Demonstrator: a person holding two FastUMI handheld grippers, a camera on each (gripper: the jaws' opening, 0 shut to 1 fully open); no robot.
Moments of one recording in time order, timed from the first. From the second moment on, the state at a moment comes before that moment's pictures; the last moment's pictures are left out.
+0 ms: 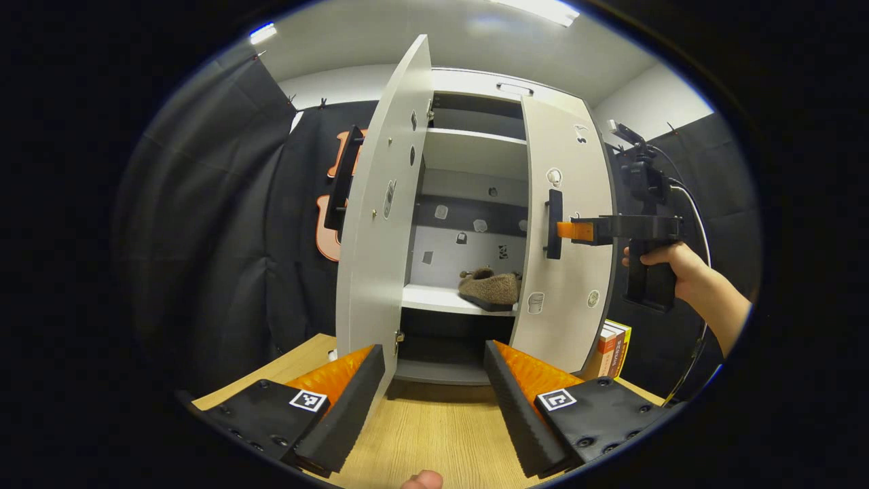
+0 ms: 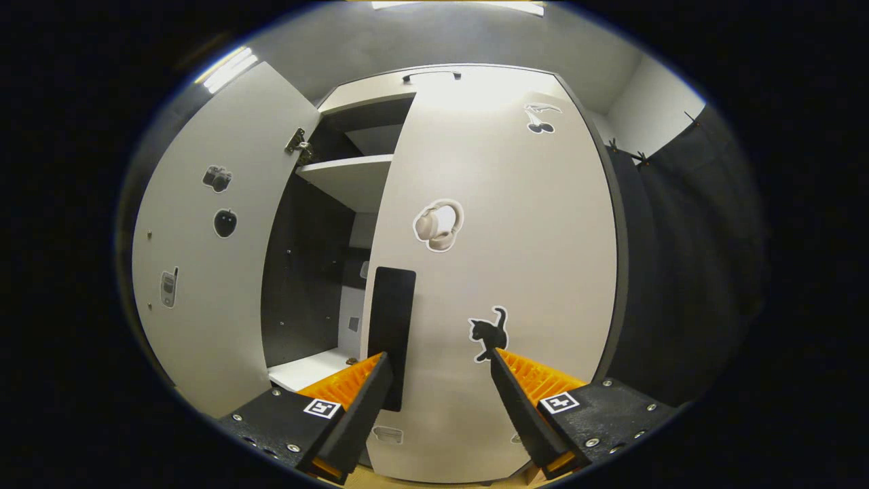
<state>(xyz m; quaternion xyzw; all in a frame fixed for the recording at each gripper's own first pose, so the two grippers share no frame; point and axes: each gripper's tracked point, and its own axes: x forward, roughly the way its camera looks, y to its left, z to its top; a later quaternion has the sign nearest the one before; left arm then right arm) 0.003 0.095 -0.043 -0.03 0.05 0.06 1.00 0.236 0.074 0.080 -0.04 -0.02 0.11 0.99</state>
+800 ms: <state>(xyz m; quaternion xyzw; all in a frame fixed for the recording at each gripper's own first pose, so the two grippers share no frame) -0.012 0.201 0.009 -0.04 0.02 0.18 0.98 0.161 0.031 0.082 0.00 -0.02 0.08 1.00</state>
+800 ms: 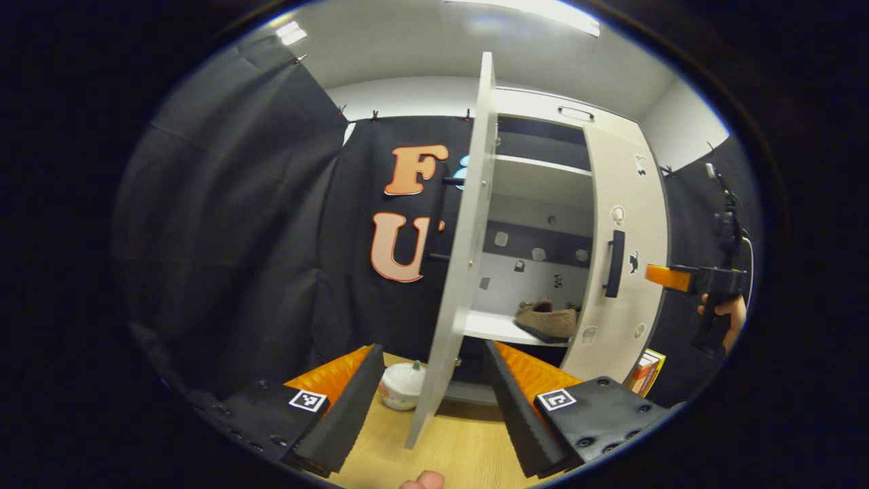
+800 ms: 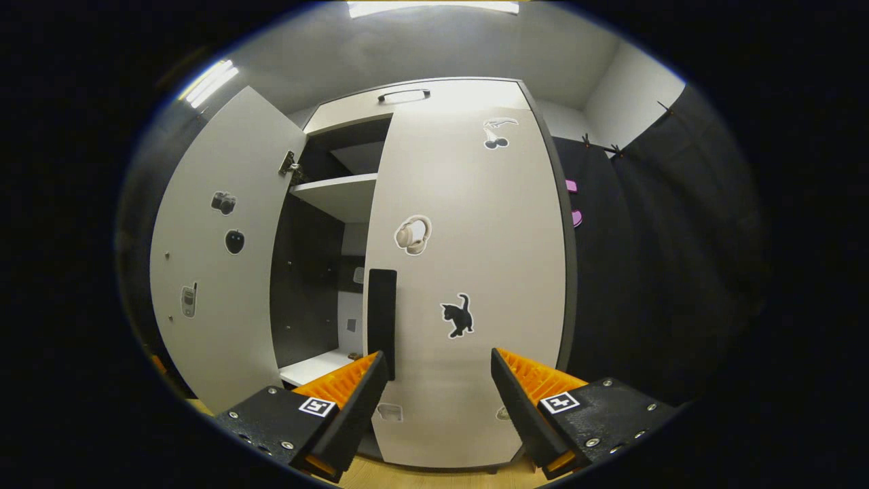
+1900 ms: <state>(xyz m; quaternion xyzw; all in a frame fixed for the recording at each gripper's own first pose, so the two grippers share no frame) 0.100 0.312 0.115 0.04 -0.04 0.22 0.97 0.094 -0.021 0.052 0.03 0.00 0.03 1.00</state>
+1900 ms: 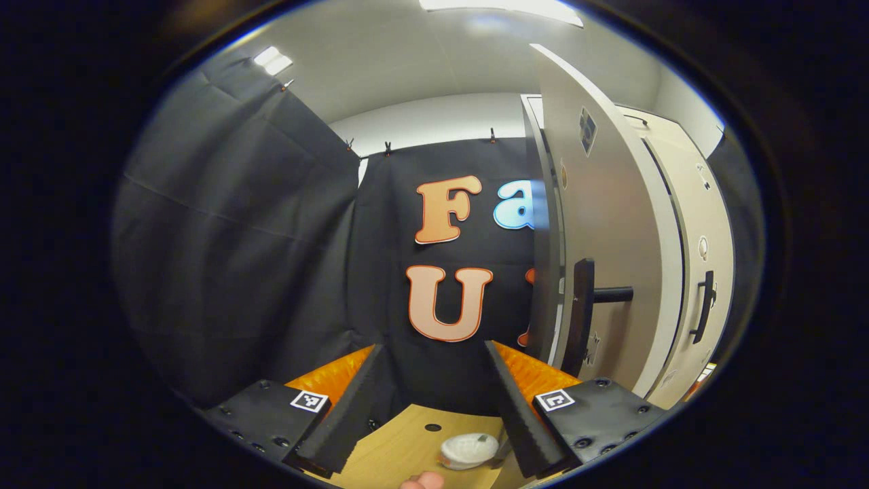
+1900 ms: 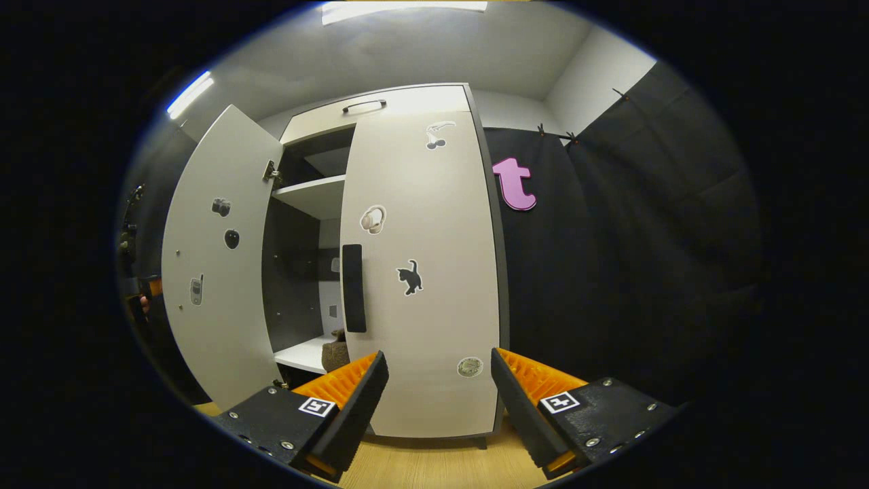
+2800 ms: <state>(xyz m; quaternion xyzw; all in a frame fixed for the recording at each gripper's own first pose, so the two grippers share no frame) 0.152 0.140 0.100 0.00 -0.01 0.04 1.00 0.089 -0.043 0.057 0.04 -0.01 0.03 1.00</state>
